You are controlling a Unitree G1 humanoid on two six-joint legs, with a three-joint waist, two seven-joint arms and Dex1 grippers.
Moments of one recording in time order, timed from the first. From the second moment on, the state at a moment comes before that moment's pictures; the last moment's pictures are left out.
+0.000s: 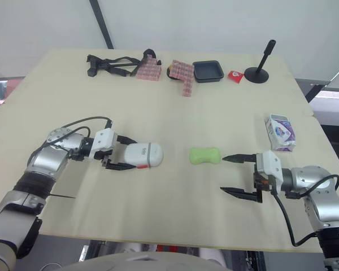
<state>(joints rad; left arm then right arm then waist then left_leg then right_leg) -0.52 0.60 -0.22 0.41 -0.14 -0.18 -1.40 0.02 -0.73 -0.09 0.01 0.49 -0.10 1.38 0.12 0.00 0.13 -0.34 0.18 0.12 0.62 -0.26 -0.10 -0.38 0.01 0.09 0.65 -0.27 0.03</state>
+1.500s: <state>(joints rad) -0.36 0.46 -0.25 -0.02 -0.15 -0.34 -1.08 -0.42 -0.72 -0.04 -0.24 1.77 1.25 0.13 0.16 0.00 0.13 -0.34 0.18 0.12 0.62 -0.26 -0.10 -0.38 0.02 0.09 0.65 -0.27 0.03</state>
